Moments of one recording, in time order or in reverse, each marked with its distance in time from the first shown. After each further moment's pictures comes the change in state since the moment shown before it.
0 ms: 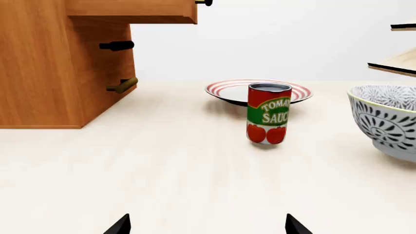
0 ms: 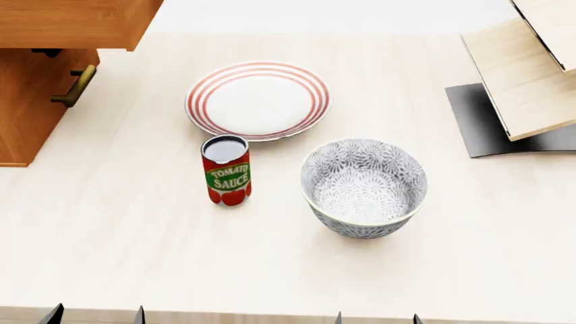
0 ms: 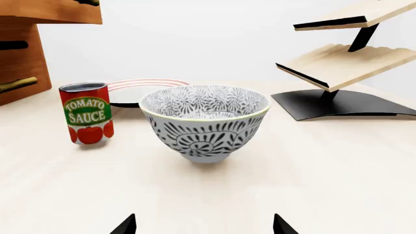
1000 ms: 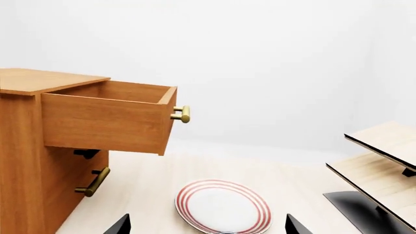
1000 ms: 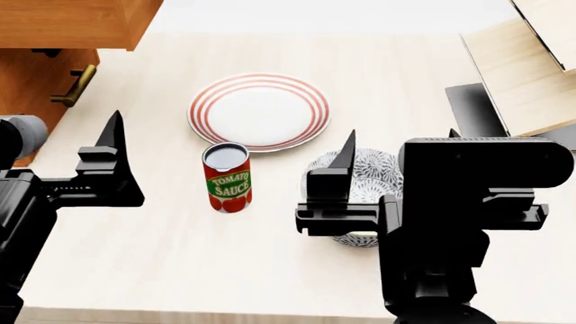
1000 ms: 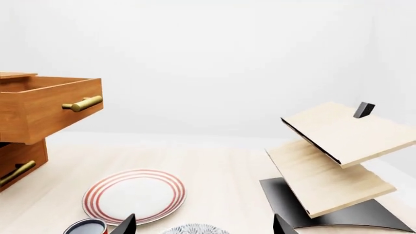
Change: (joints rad) left arm -0.625 -0.050 -0.034 0.667 -0.368 -1.162 -0.221; right arm 0.611 0.105 -0.039 -0.744 0.214 1.251 0.203
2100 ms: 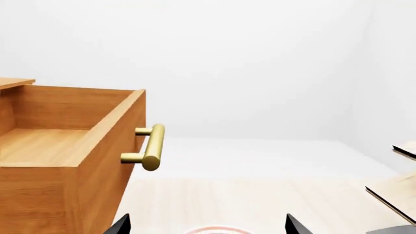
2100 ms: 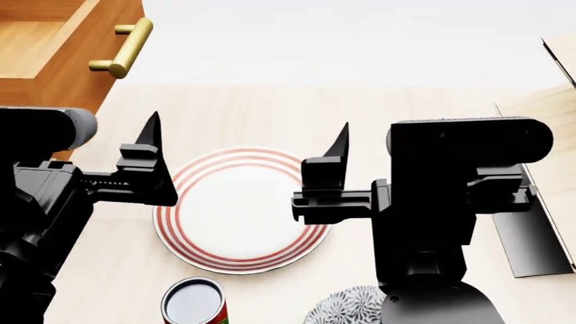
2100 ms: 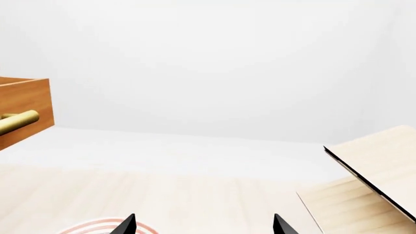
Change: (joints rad) left arm -0.053 -0.018 0.099 -0.091 -0.066 0.019 -0.067; right arm 0.054 0.025 -0.037 0.087 0.035 -0.014 0.030
